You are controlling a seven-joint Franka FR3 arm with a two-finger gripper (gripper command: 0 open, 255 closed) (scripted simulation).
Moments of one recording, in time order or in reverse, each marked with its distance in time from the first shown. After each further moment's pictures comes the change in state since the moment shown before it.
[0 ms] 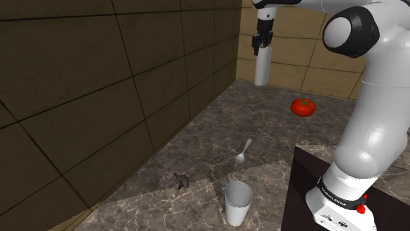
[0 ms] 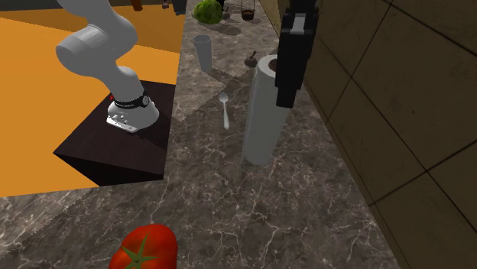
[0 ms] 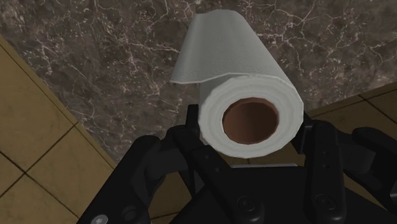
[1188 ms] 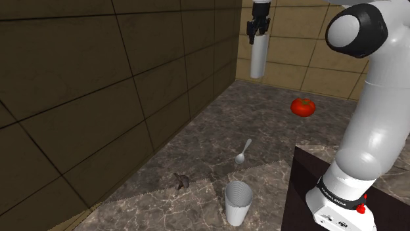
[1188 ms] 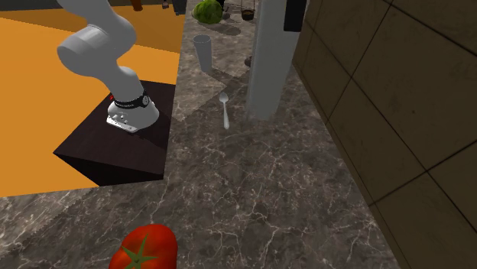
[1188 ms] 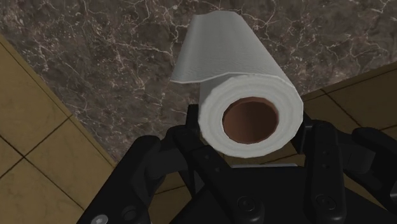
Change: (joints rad) arm 0.071 -0.033 0.033 0.141 -0.022 -0.175 0.102
